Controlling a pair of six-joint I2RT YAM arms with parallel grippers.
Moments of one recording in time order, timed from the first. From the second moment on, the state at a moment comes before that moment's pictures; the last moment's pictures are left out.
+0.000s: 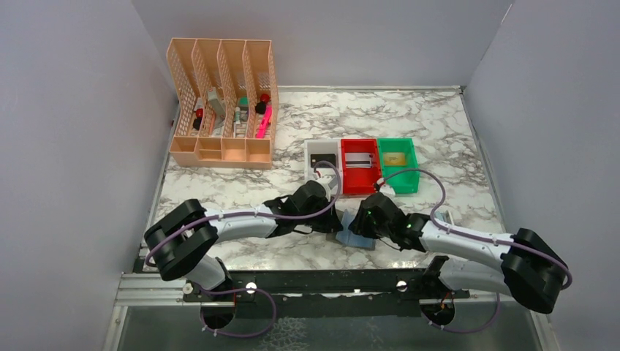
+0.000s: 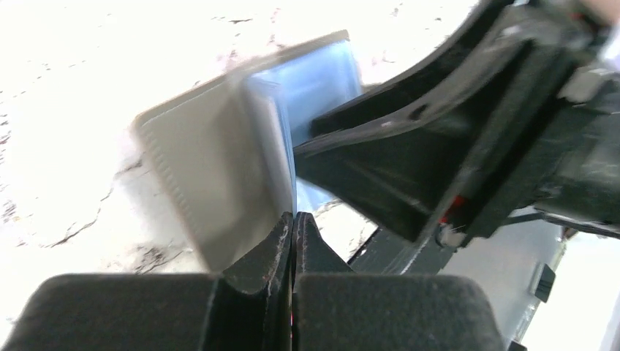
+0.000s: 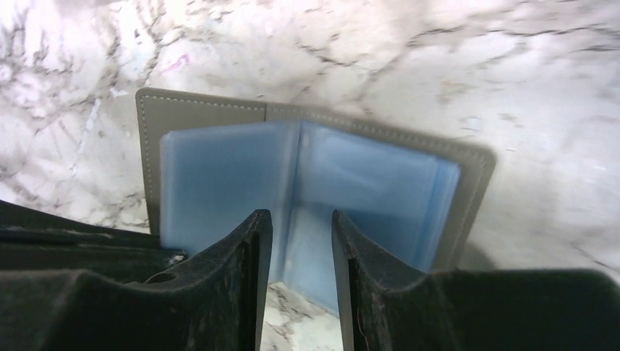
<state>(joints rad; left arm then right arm) -0.99 1.49 0.68 0.16 0.21 -0.79 0.88 1.16 0.43 -0.12 0.16 0.94</state>
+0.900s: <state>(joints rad) -0.95 1.07 0.70 -0.37 -0.29 -0.73 0.81 0.93 0.60 -0.43 0.51 0.76</state>
